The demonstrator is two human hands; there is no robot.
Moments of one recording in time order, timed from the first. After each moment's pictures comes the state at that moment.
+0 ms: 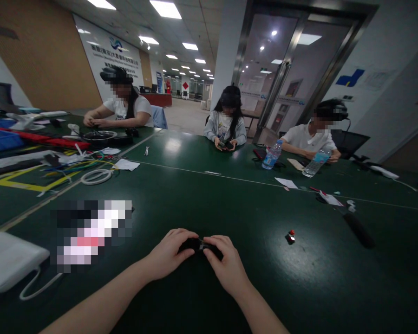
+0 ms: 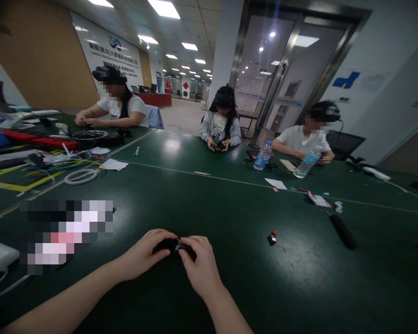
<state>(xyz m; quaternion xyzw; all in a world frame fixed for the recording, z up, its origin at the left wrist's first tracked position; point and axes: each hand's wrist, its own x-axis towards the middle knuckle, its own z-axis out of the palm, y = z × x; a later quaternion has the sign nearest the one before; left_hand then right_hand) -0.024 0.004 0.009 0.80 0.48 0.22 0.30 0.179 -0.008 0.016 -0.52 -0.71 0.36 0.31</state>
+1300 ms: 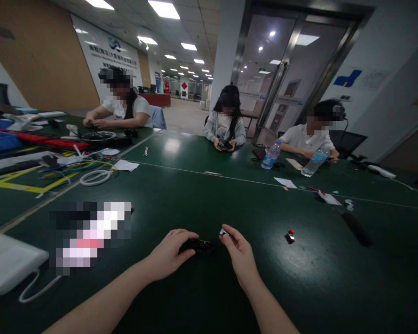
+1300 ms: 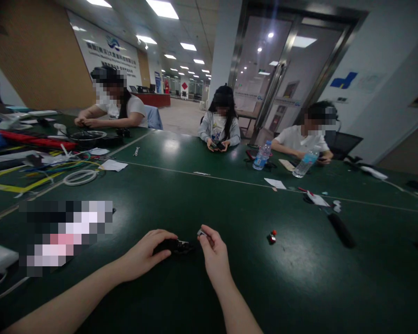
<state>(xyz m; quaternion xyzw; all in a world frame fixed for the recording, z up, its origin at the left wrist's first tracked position) -0.025 0.005 0.008 0.80 0.48 0.21 0.30 0.194 0.011 -0.009 -0.51 -0.45 0.54 0.49</state>
